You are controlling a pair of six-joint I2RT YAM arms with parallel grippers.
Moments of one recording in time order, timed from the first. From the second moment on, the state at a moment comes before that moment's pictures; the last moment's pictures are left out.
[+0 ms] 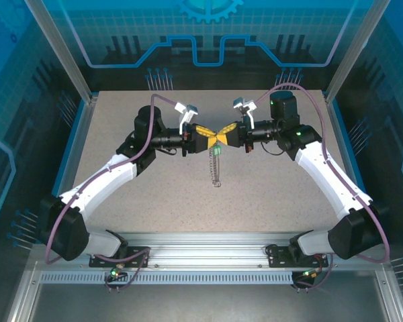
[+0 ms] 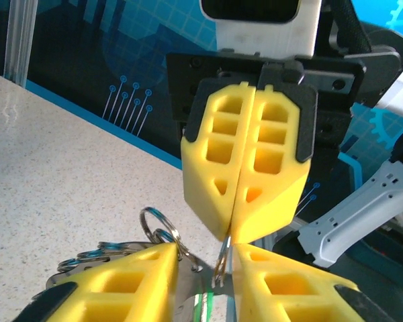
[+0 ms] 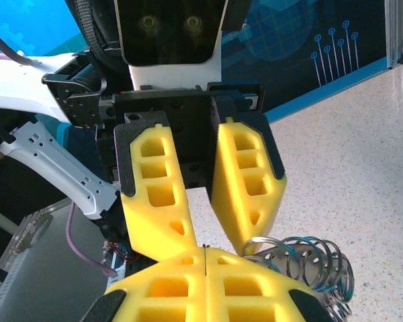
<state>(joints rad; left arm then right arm) -0.46 1.38 1.08 0.18 0.94 -0.36 0.35 1.37 1.30 -0.42 -1.10 -0.02</state>
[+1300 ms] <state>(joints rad) -0.50 1.39 0.95 0.51 0.88 -0.56 0.31 1.03 0.99 -0.21 -0.80 0.19</state>
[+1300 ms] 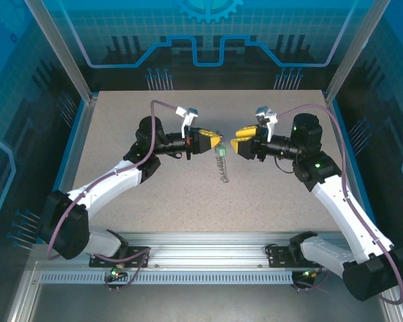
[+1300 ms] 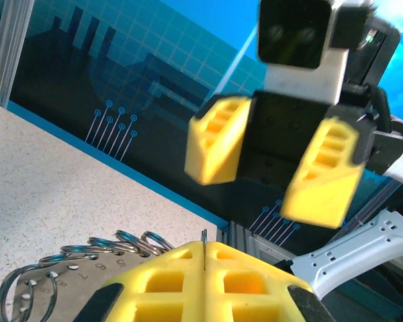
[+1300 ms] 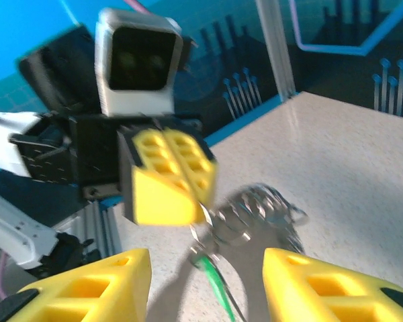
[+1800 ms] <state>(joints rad) -0.50 1.39 0.94 0.55 0.88 -0.57 0.36 1.01 0.75 -0.03 -0.70 0.28</state>
